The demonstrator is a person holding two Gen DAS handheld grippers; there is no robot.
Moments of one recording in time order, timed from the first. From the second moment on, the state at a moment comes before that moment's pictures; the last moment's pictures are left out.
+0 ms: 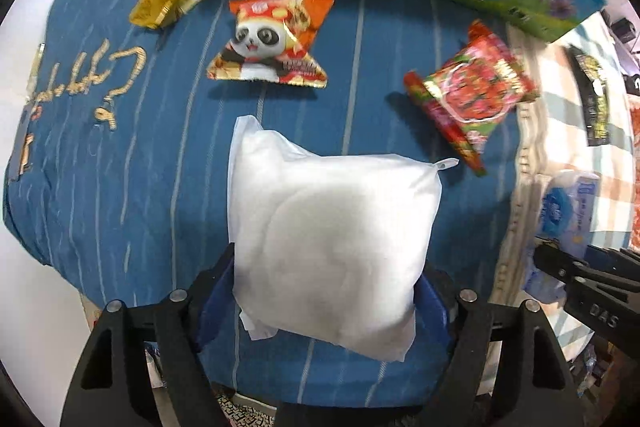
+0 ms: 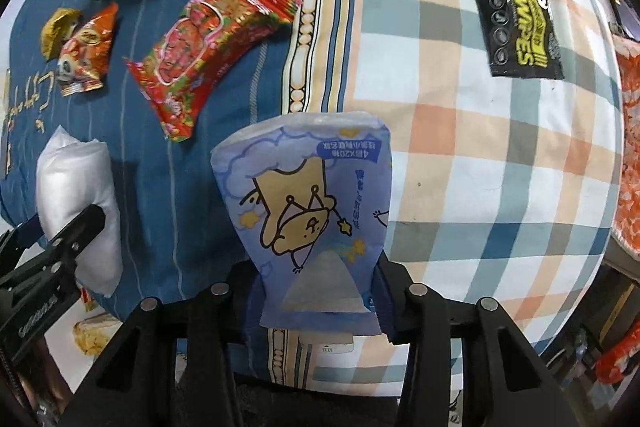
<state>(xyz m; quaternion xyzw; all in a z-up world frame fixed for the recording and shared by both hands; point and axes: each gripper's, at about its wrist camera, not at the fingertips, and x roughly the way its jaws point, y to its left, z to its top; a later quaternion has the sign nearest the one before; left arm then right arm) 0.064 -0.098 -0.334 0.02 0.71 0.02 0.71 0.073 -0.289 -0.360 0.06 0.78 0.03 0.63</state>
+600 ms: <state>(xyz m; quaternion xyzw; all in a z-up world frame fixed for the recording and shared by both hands) 0.119 -0.110 -0.211 0.04 0.60 -0.03 0.80 0.097 -0.294 -0.220 0.09 0.70 0.05 0.71</state>
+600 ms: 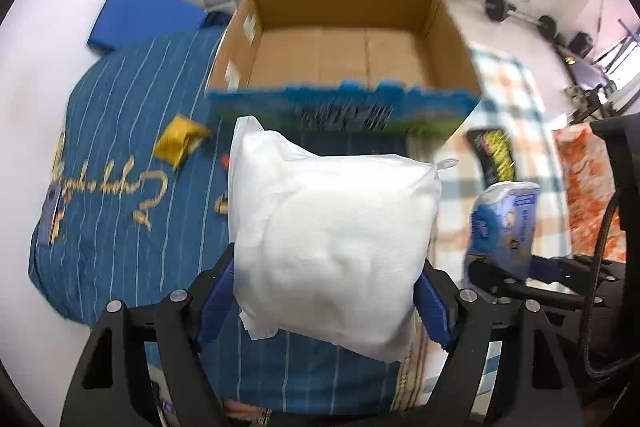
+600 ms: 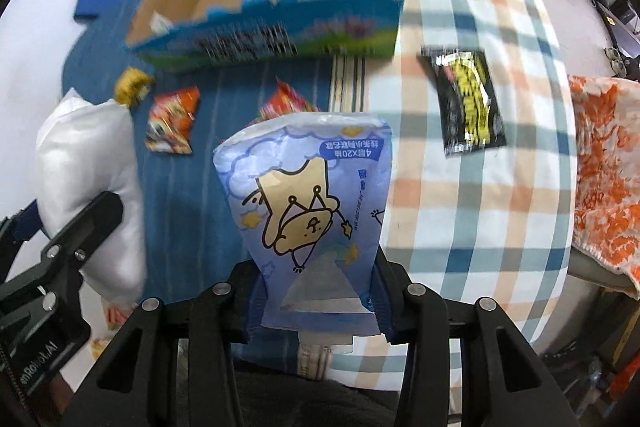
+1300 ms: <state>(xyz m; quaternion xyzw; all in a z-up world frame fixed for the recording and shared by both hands) 0.334 -0.106 -0.148 0.03 0.54 -0.14 0.83 0.310 -0.288 -0.182 0.14 0.64 0.00 0.76</state>
